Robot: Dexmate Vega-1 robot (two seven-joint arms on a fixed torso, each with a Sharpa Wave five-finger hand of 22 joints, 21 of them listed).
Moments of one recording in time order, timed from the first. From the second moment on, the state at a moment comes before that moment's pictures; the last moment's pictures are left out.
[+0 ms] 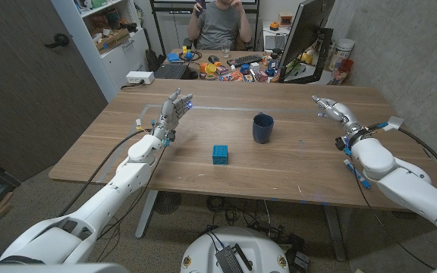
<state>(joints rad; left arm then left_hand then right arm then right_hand) 0.76 0.45 0.40 -1.18 -0.66 -0.33 -0.12 0.04 0.00 0.51 -0.09 0.18 0.48 0.01 0.20 0.19 0.35 -0.08 0.20 0.19 0.18 -0.04 0.18 0.18 0.22 -0.04 0.19 0.17 -1.23 -0.93 -0.16 -1.86 0.29 -0.03 -0.37 0.39 0.07 0.00 -0.10 0.38 0.15 0.13 0.21 0.19 0.24 0.12 0.23 0.19 0.22 0.09 0.20 0.18 0.30 0.14 0.40 0.17</state>
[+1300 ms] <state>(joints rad) 0.70 0.40 0.40 -1.03 -0.68 -0.36 -0.21 0.04 0.00 0.51 -0.09 0.18 0.48 0.01 0.20 0.19 0.35 -0.08 0.20 0.19 0.18 -0.04 0.18 0.18 0.22 -0.04 0.19 0.17 -1.85 -0.97 0.35 -2.33 -0.28 -0.66 -0.06 0.43 0.07 -0.01 -0.12 0.40 0.22 0.14 0.22 0.19 0.38 0.11 0.27 0.20 0.38 0.06 0.22 0.18 0.48 0.16 0.40 0.18</state>
